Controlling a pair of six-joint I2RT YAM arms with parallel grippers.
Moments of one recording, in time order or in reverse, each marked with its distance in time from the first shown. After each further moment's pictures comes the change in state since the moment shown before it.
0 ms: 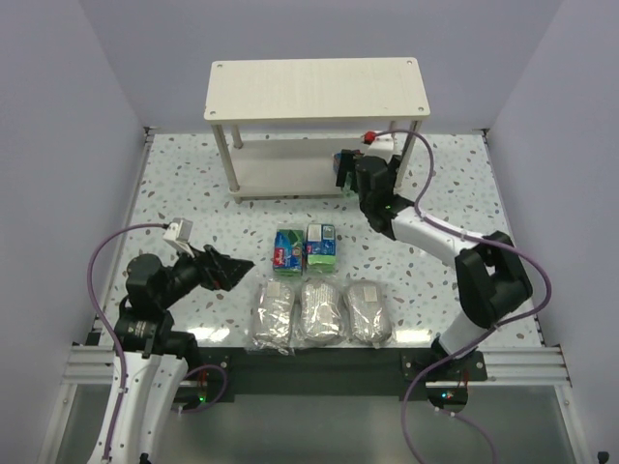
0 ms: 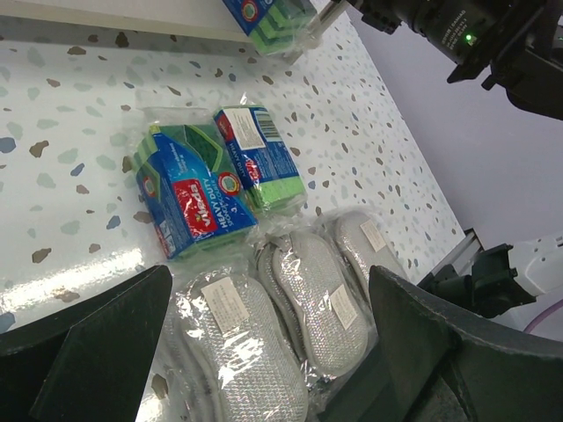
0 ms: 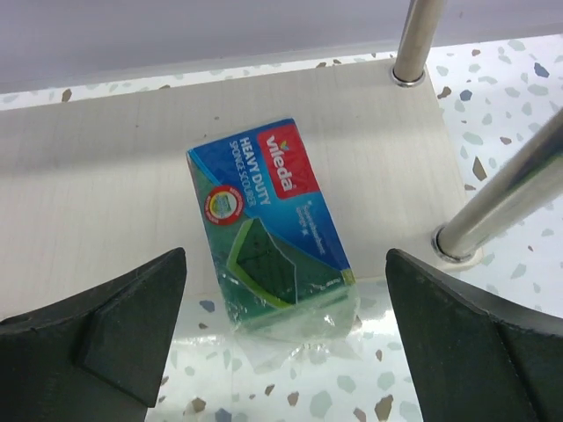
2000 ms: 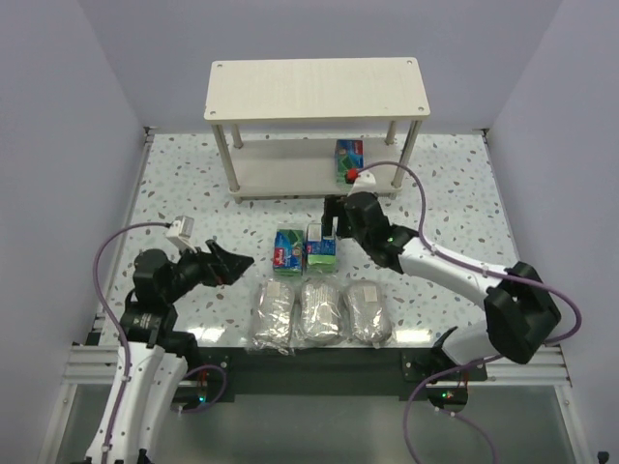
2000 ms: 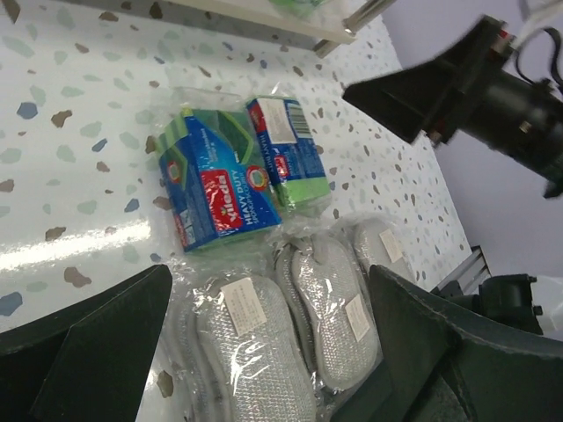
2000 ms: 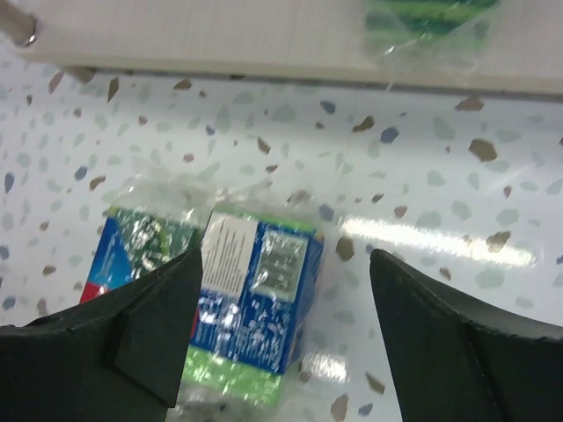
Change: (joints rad) left arm 0.000 0.020 -0.048 0.042 -0.040 -0.042; right arm 0.166 -0.222 -0.187 -0.232 -0.217 0.166
